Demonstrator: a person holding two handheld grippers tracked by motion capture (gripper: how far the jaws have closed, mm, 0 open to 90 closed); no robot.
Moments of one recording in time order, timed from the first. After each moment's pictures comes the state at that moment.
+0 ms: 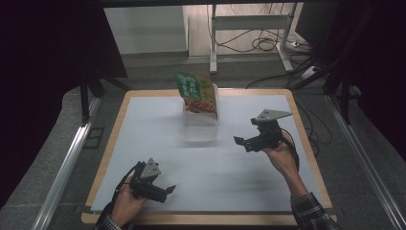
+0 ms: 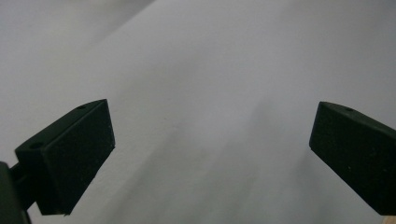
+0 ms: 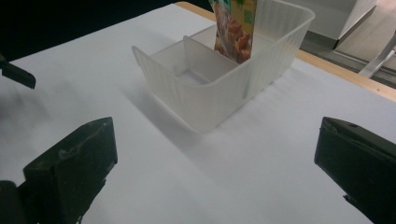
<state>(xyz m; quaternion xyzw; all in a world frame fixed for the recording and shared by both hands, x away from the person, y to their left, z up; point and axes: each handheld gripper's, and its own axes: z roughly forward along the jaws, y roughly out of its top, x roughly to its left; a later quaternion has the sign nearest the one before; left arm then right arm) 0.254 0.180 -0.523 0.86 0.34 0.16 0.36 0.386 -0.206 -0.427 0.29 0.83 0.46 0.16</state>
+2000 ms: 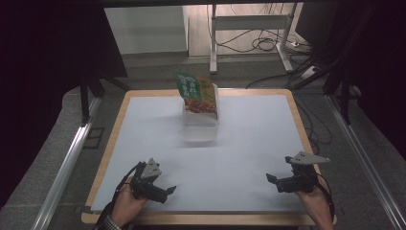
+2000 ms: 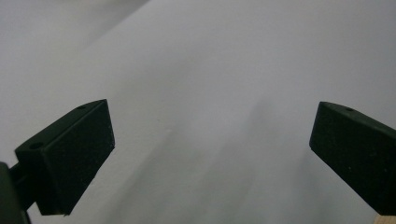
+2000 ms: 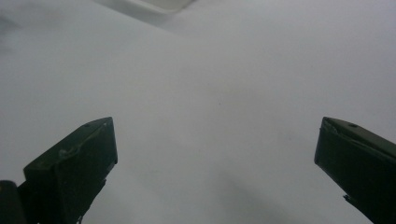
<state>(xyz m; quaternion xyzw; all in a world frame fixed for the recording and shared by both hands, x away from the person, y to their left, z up) 0.254 0.179 -0.523 0.86 0.34 0.15 0.36 0.293 -0.303 -0.487 0.37 0.82 0.41 0.17</state>
